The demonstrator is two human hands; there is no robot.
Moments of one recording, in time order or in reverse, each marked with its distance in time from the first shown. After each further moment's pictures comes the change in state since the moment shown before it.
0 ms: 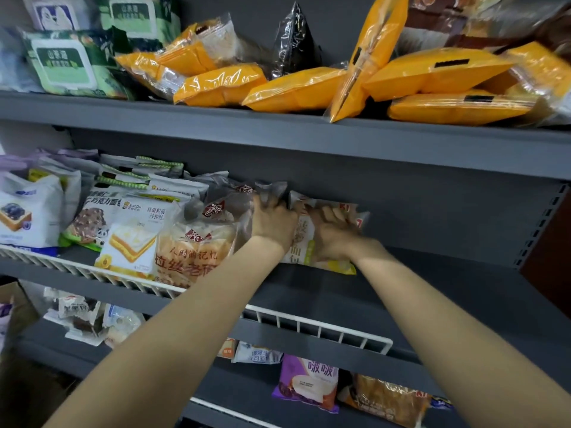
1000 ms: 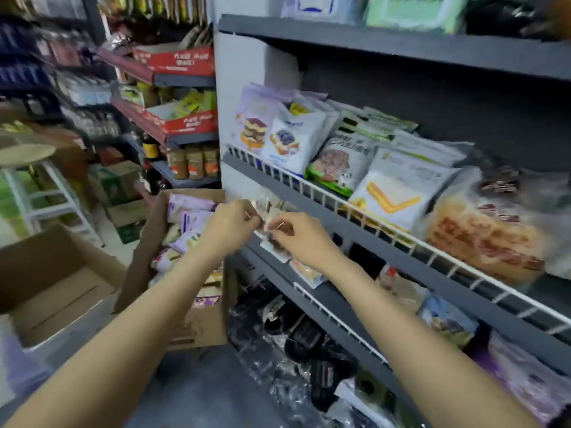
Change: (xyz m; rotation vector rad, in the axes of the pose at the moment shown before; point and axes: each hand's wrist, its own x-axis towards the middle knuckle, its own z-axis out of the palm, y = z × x) left_hand -0.279 -0.369 0.120 -0.744 -0.053 -0.738; right_hand -0.031 -0.444 0.057 0.724 -0.169 -0.547
